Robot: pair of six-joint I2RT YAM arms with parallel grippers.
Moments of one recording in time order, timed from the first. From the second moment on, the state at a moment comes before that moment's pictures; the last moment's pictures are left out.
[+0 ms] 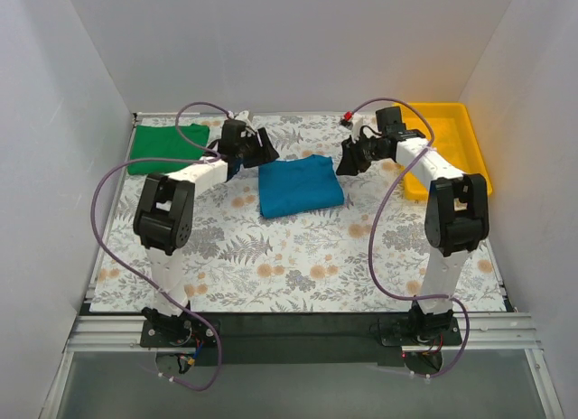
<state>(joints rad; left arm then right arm) -0.33 2.05 1.40 0.07 0.21 -0.52 0.22 1.95 1.52 -0.53 -0.75 -0.38</state>
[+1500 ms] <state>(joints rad) -0.29 2.02 1.21 -0.12 0.54 -0.73 0.07 1.63 1.08 -0.32 -0.95 -0.34</state>
